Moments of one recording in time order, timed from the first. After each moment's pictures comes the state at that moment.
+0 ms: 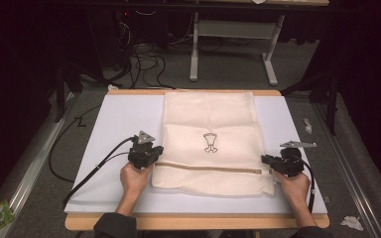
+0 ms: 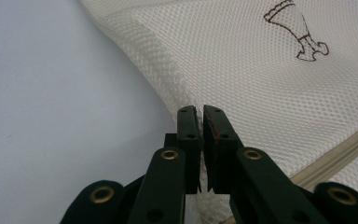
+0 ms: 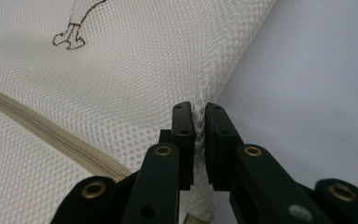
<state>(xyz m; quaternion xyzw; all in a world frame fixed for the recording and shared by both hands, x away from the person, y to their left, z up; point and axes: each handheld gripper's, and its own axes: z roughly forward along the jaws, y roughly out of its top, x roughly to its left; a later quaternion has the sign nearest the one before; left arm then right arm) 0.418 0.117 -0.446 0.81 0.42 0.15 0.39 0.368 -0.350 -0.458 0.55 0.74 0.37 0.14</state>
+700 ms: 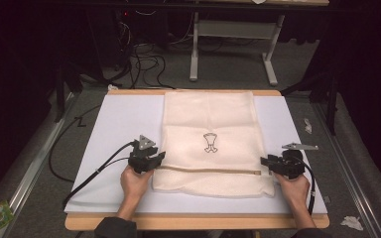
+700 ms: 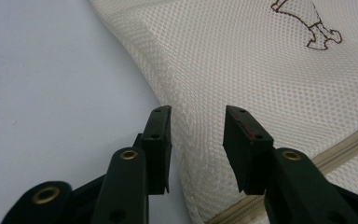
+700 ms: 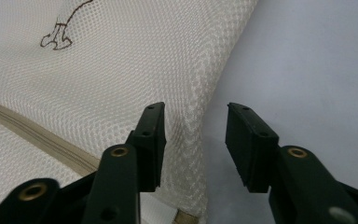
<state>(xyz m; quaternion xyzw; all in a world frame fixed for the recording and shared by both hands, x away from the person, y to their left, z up) 0.407 0.116 -0.456 0.80 0.42 0.17 0.39 0.365 -0.355 -0.464 0.56 0.72 0.37 0.15</state>
